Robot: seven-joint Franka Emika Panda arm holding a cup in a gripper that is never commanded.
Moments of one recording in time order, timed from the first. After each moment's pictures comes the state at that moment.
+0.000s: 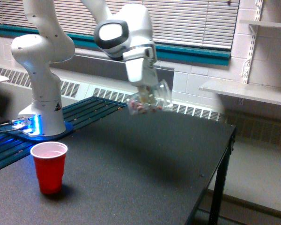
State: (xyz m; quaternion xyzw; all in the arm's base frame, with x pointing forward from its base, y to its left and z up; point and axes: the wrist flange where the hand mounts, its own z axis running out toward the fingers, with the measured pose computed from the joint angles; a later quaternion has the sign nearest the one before) arm 0.445 -0.066 0.345 0.93 -0.30 0.22 0.07
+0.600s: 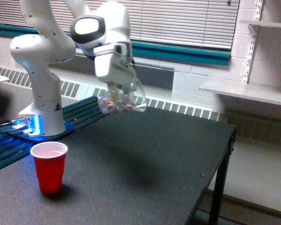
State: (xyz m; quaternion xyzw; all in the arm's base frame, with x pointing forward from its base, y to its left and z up) arm 0.382 -0.114 0.347 0.90 -0.35 0.23 0.11
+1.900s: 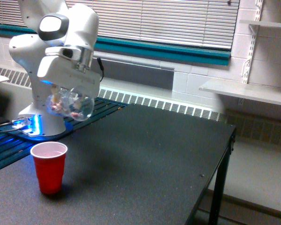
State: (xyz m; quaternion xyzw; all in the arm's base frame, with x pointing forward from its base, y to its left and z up) arm 0.283 -0.182 0.328 0.84 -0.48 0.15 0.18
